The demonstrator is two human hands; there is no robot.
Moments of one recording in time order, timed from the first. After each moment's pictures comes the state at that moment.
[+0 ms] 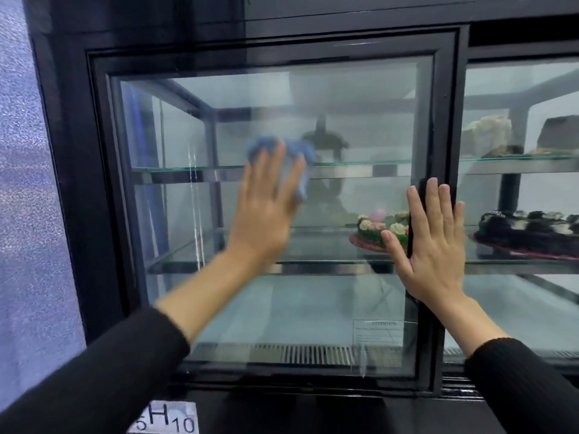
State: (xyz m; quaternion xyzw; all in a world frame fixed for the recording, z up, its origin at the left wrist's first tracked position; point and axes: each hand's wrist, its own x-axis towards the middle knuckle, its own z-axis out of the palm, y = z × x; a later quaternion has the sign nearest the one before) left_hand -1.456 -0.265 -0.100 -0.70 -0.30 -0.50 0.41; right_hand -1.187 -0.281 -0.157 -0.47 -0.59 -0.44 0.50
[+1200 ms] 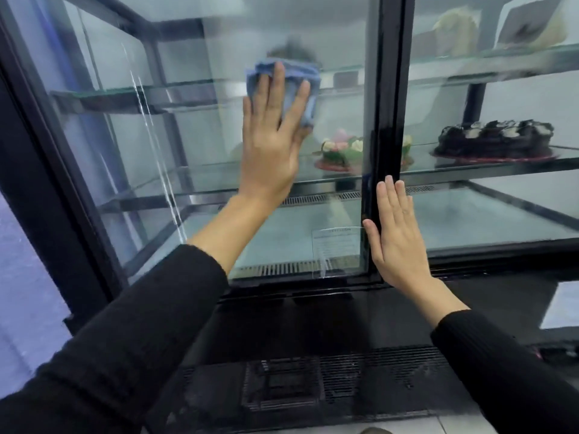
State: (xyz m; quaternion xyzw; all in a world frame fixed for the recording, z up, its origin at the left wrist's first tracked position) left_hand -1.374 -0.276 -0.130 -0.72 -0.28 -0.55 0.32; right_hand -1.163 -0.320 -0.282 -0.52 -0.67 -0.27 0.45
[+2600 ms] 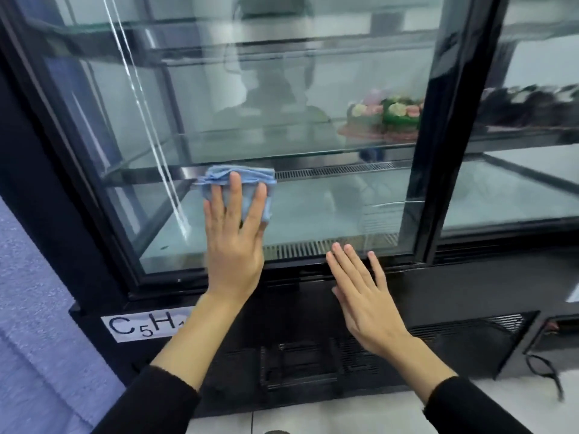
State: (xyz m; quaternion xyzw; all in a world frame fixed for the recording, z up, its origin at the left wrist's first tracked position) left_hand -1.503 -0.282 -0.291 -0.73 -0.35 -0.53 0.26; right_hand -1.281 -0.344 -0.388 -0.52 -0.76 -0.26 0.31
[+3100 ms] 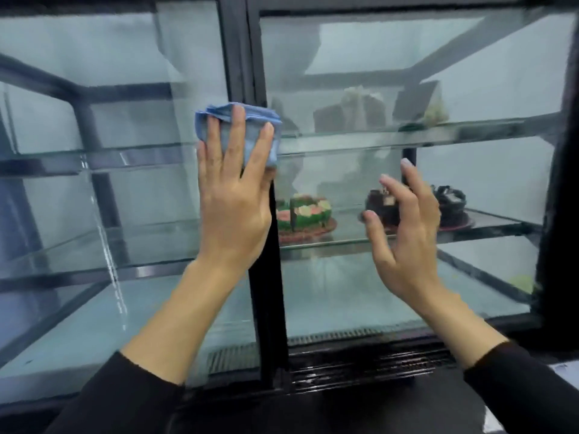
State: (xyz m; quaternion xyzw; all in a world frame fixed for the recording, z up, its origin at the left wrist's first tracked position) left_hand -1.226 -0.291 -0.102 -0.69 -0.31 -0.57 0.32; right_hand -1.007 -0.323 -0.173 -0.40 -0.60 -0.31 0.62
